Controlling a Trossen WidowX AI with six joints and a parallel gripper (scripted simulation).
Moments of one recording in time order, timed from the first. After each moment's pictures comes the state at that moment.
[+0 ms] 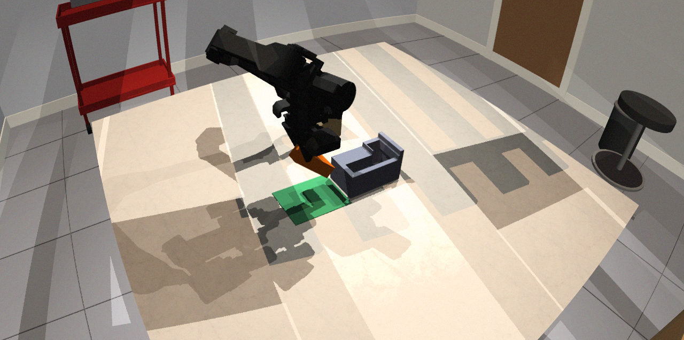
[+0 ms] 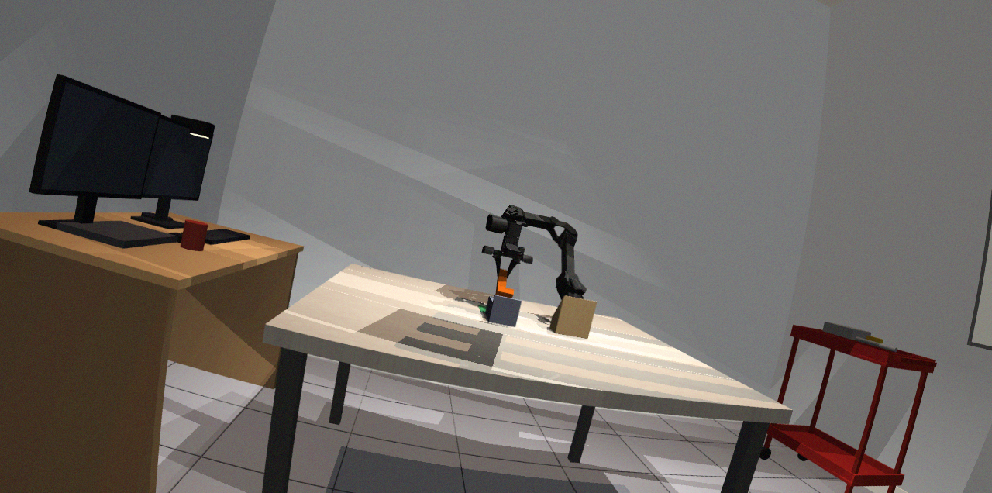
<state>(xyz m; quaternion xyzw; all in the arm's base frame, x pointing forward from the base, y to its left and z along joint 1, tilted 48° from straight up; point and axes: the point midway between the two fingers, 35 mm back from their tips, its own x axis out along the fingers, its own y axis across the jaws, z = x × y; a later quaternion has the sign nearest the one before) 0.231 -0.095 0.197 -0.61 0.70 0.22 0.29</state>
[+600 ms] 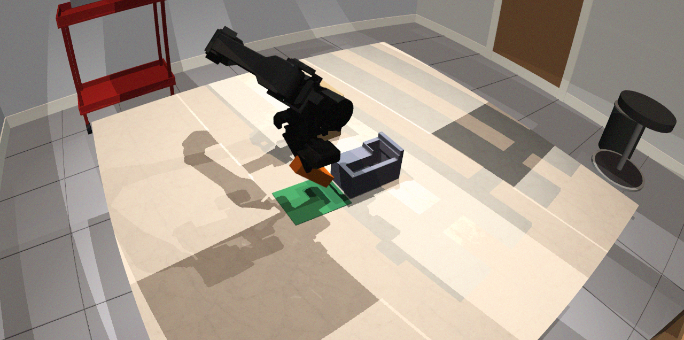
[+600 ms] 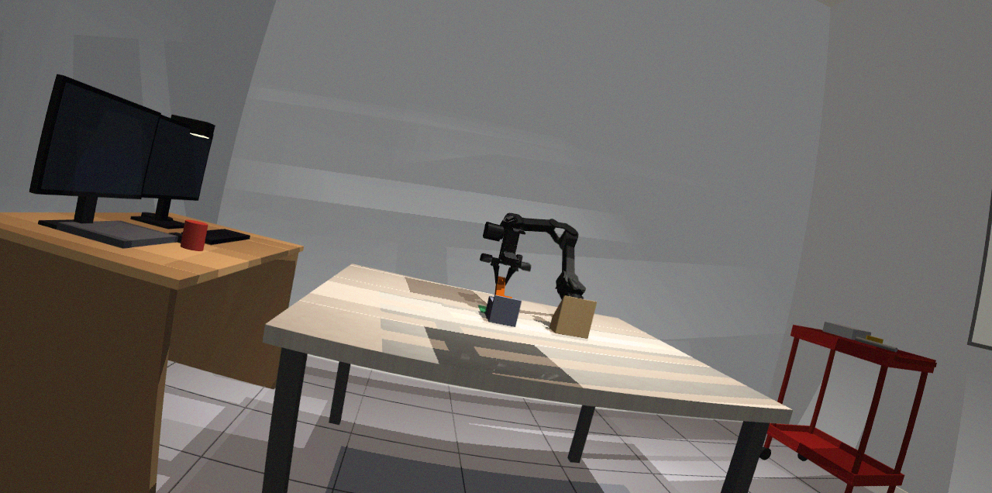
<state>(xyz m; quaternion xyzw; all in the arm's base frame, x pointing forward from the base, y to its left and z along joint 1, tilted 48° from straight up) 0.229 -0.116 0.178 -0.61 0.70 0.22 0.29</state>
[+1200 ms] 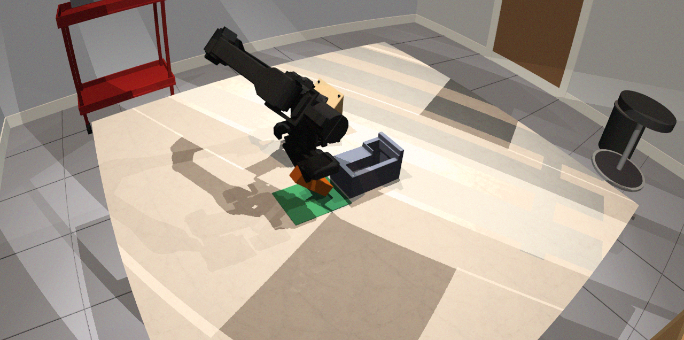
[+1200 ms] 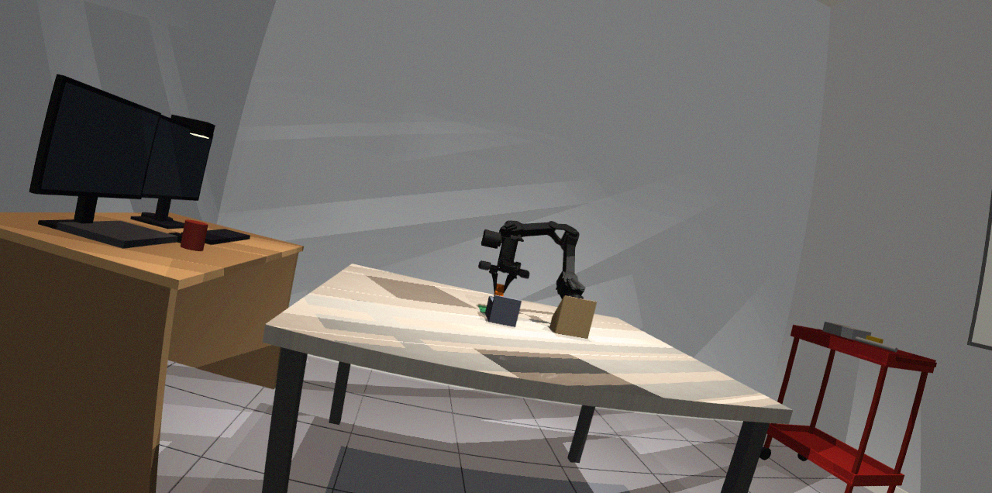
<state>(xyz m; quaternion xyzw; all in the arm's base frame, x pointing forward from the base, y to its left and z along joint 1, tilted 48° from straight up) 0.226 -0.137 0.159 -0.61 0.71 0.21 0.29</state>
